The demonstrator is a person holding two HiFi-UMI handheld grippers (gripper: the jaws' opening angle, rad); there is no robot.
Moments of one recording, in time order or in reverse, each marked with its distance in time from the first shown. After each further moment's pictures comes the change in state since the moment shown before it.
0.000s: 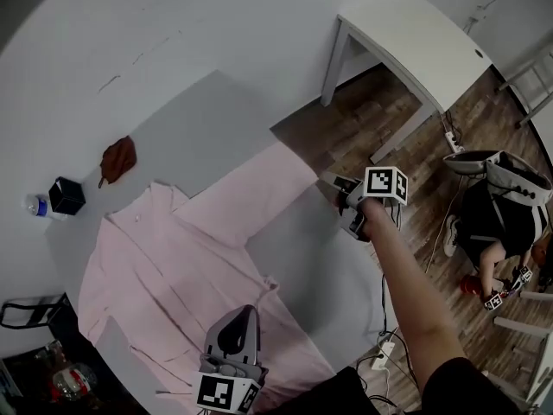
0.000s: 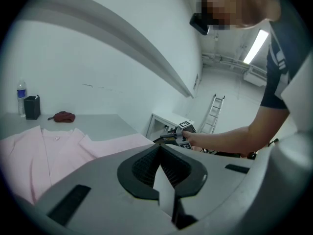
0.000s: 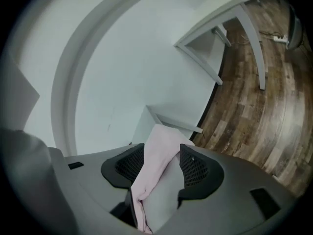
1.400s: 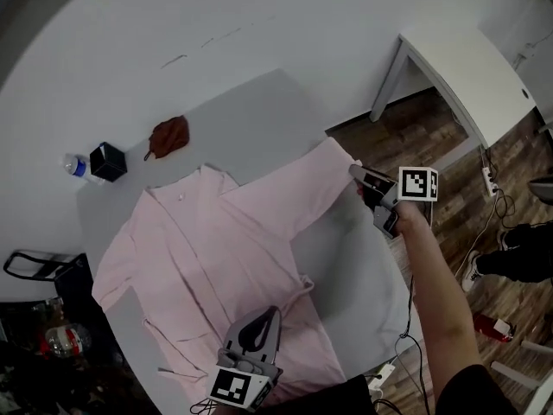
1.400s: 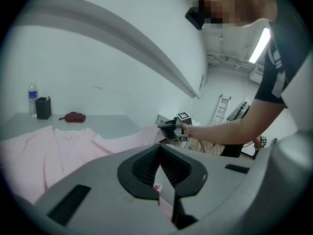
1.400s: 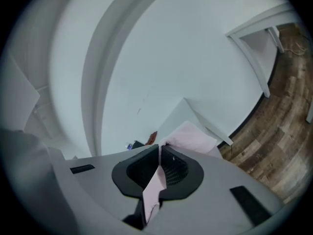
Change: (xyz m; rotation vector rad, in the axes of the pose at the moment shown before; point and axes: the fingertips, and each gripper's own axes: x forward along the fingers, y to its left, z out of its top) left arm -0.017 0.003 -0.005 -0.025 0.005 0.059; right arm 0.033 0.101 0.010 -0.309 0.126 0.312
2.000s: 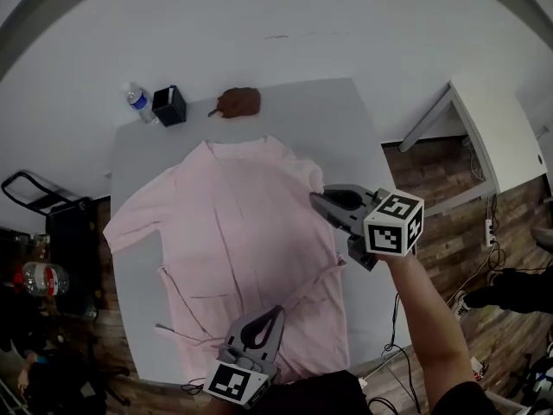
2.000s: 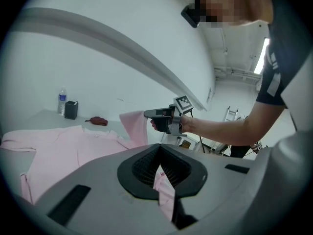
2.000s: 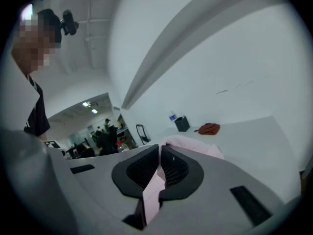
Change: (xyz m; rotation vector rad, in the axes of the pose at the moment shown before) left arm -0.122 0.022 -0.012 -0.090 -0.150 0.104; right arm 0.088 0.282 -0.149 -0.703 0.270 0.272
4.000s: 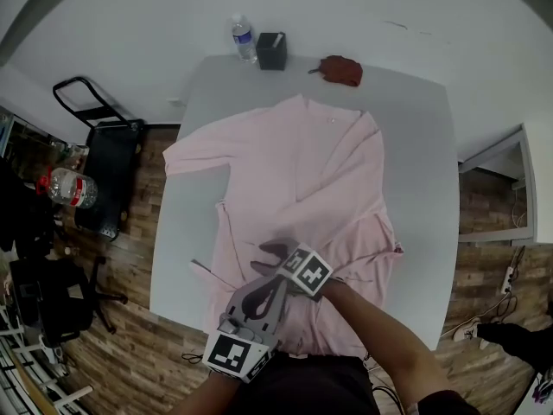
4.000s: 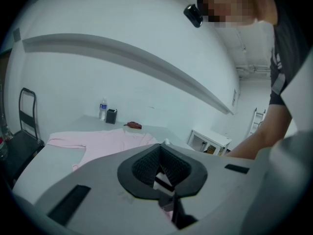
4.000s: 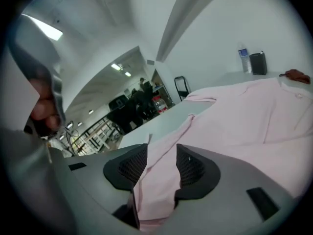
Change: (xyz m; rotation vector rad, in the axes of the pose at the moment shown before) left arm -0.105 0.075 -0.013 -0.043 -0.071 0.308; right arm 0.186 0.249 -0.262 -0.143 0.521 0.422
